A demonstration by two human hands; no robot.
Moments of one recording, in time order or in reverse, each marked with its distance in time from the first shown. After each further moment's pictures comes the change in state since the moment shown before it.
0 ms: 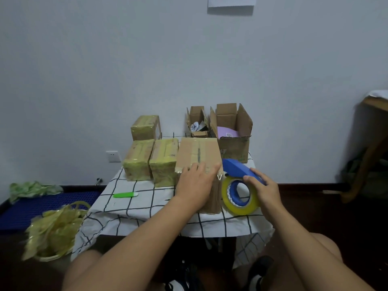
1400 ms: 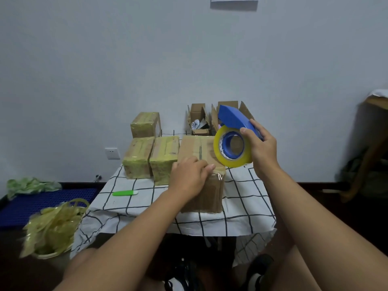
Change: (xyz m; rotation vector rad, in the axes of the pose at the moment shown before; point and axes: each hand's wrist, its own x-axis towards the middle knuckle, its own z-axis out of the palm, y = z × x) left_hand 0.011 -0.028 0.004 -0.386 0.031 -0.169; right_hand 0.031 -0.096 0.052 0.124 0.037 -0.282
